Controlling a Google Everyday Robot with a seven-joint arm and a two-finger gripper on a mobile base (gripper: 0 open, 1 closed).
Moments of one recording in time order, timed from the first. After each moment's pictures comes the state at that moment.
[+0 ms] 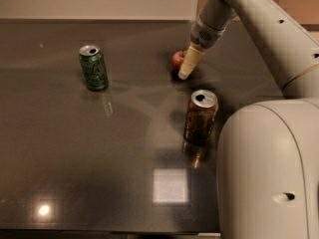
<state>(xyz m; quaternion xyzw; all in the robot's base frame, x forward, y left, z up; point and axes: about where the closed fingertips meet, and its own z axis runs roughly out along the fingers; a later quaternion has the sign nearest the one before) 0.726 -0.103 0.856 -0.57 0.80 0.07 0.18</state>
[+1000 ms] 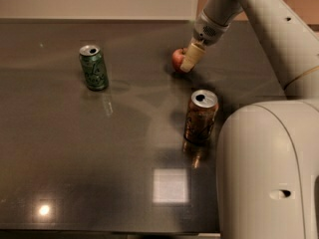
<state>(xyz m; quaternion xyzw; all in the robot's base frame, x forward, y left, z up) 0.716 -0.100 0.870 -0.58 0.79 0.10 0.18</state>
